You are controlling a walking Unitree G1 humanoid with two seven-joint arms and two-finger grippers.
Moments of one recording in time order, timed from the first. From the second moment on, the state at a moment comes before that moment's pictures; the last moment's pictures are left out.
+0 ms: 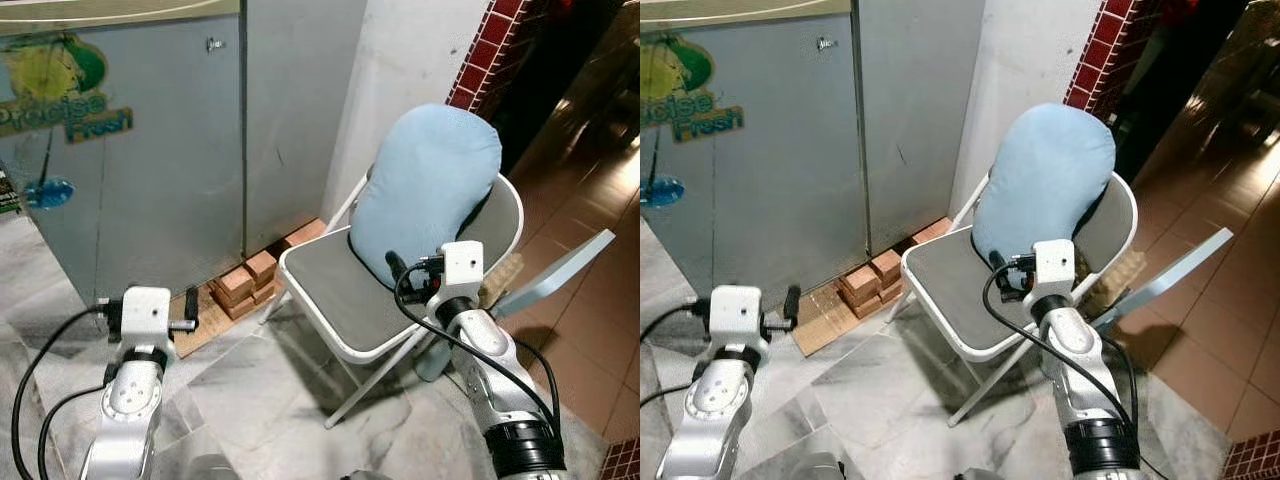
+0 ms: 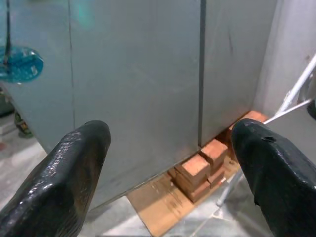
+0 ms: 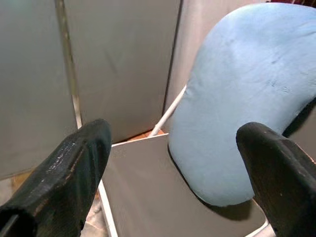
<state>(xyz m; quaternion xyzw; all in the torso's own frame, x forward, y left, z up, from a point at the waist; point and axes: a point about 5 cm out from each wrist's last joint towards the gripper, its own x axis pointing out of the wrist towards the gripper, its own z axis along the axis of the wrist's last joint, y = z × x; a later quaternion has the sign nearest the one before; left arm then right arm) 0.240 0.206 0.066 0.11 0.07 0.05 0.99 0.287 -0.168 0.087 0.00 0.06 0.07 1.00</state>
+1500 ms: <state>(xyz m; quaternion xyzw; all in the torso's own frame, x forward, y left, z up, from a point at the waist) 0.246 0.201 0.067 0.07 0.07 0.04 0.99 0.293 -0.156 0.092 0.01 0.06 0.08 0.99</state>
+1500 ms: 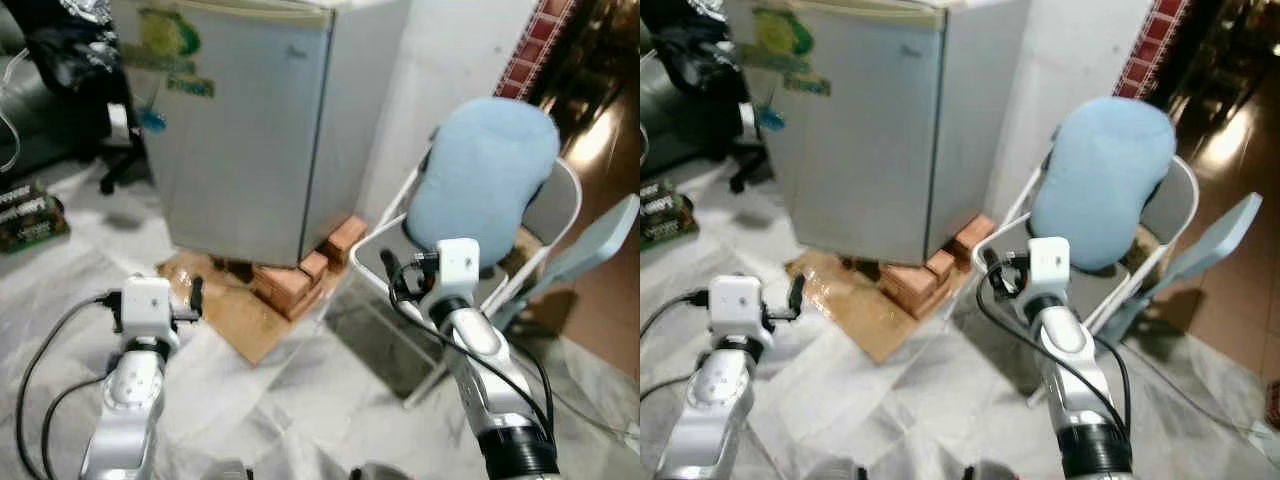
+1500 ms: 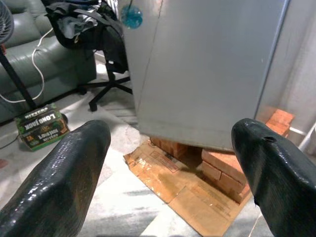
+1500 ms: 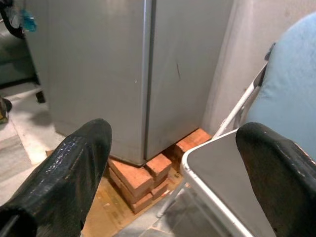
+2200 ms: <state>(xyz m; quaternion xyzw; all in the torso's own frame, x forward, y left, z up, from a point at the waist) 0.249 0.185 0.066 0.05 0.07 0.01 1.00 0.287 -0.172 0.081 0.00 0.09 0.06 0.99</state>
